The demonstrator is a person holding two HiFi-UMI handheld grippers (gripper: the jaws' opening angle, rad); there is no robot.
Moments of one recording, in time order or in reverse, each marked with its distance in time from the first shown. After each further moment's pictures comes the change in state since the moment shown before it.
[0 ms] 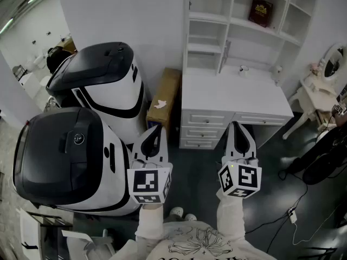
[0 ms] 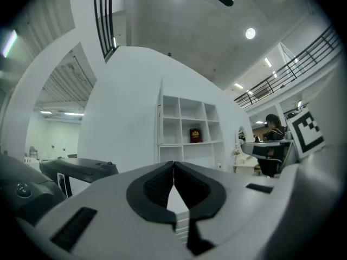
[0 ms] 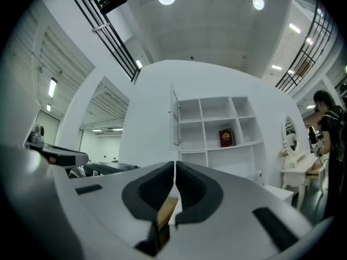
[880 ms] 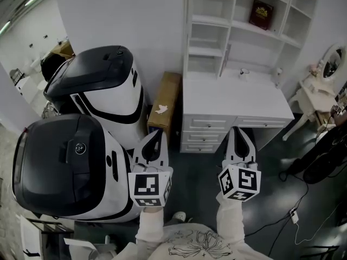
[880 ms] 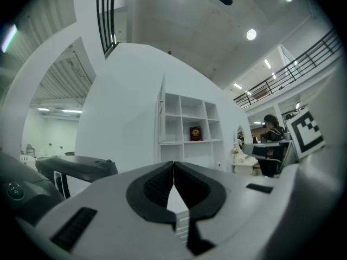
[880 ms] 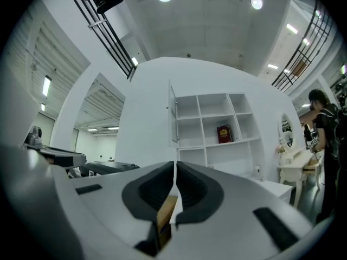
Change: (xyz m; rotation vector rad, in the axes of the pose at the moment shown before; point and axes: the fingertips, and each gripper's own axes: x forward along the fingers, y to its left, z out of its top) left arm 0.015 0.033 -0.014 -0.008 0.014 -0.028; right arm 0.022 0.019 -0.018 0.021 0.024 -0.046
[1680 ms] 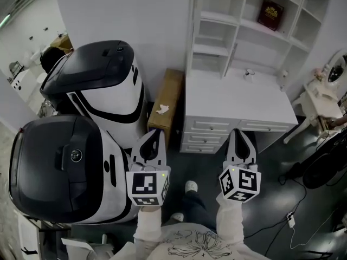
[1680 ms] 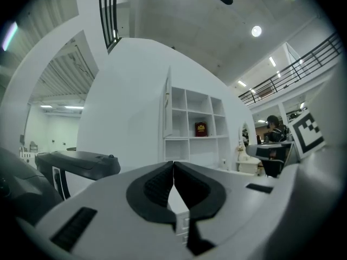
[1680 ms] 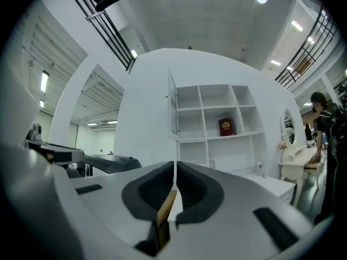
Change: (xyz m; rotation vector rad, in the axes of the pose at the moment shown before) left arm 0.047 0.035 -0.023 -0.019 0.034 0.027; right arm 0.056 -0.002 -0.030 -0.011 0.063 0.003
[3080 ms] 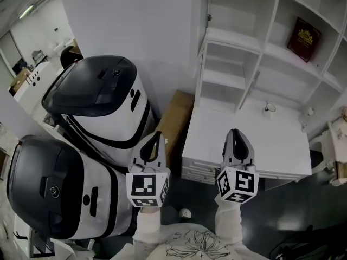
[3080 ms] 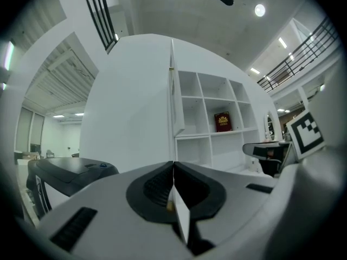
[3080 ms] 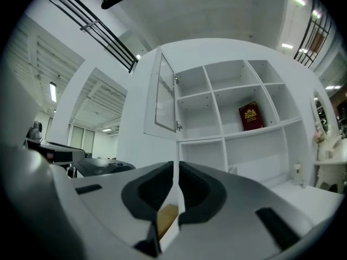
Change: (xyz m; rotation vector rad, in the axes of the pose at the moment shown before) left arm 0.257 0.010 0.018 0.041 0.010 0.188; right arm 0.285 -0.087 0.005 0.016 -0.031 0.208
